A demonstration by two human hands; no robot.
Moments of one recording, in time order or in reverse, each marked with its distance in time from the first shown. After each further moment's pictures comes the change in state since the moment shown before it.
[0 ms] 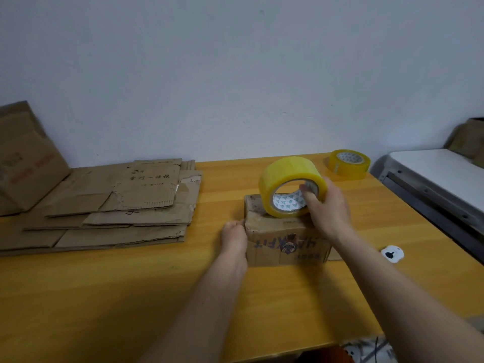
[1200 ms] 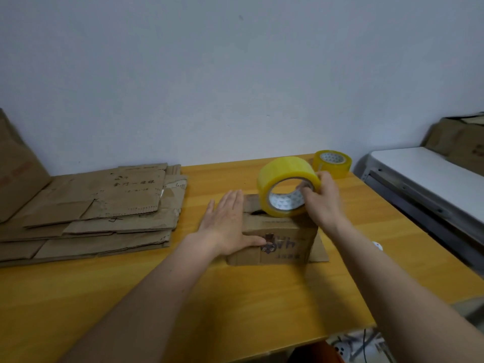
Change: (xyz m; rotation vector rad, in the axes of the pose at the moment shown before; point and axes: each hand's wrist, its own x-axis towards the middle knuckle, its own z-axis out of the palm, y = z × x) left_hand -0.013 0.046 -0.006 1.665 -0.245 0.769; right_hand 0.013 0.004 -0.023 0.109 0.034 0.054
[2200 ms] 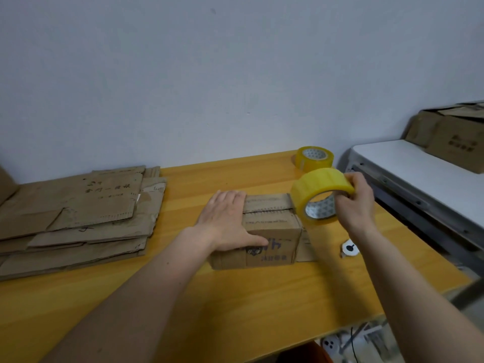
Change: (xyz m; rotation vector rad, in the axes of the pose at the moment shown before) left_hand 0.028 0.034 -0.004 0.015 0.102 0.174; right_hand 0.015 0.057 -0.067 0.039 0.229 0.029
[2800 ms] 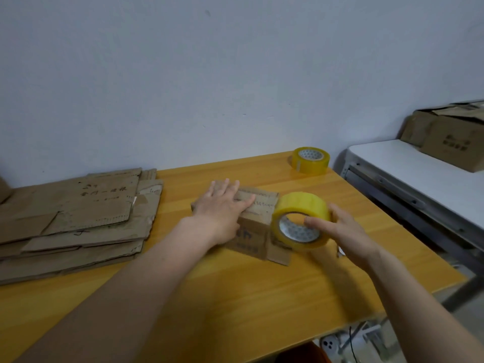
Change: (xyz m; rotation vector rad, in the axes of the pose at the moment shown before) left_hand 0.007 0.000 -0.016 0.219 -0.137 0.060; right_hand -0.032 0.018 -0.013 0.222 -0.597 0.206
